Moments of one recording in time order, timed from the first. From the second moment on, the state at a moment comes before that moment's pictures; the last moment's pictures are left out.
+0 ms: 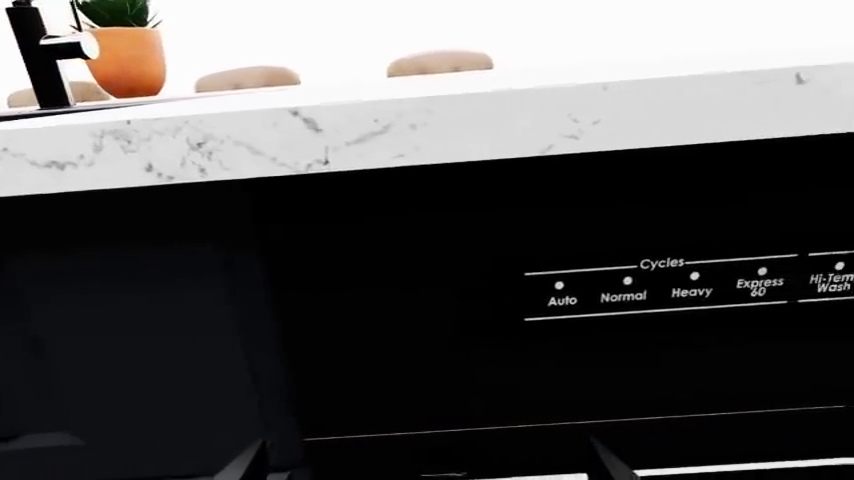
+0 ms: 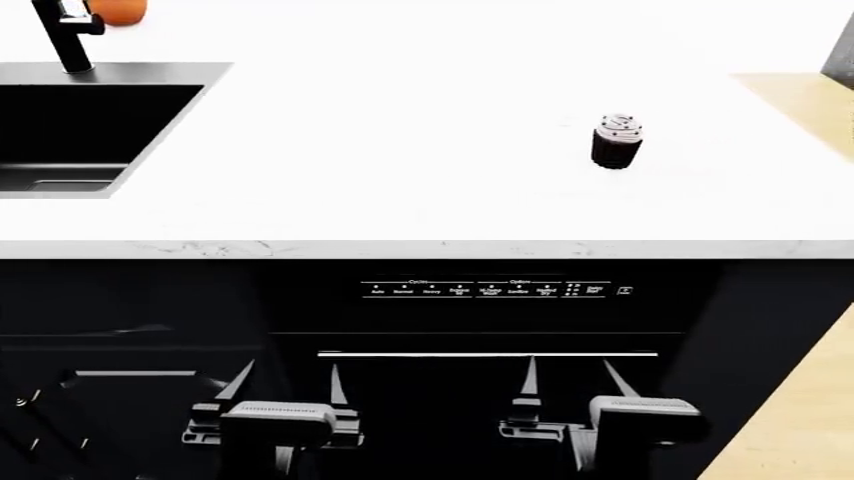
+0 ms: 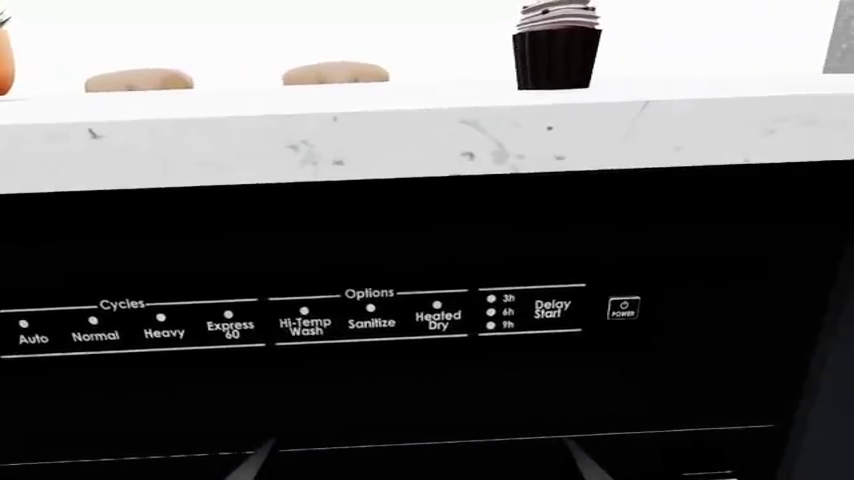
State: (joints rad) left arm 0.00 -0.16 0.21 0.01 -0.09 0.01 -0.20; right arm 0.01 0.15 -0.17 0.01 0.19 -0.04 0.20
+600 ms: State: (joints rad) left arm 0.07 -0.31 0.03 0.52 -0.32 -0.24 -0.28; right arm 0.05 0.32 -0.09 -0.67 0.43 0.45 0.49
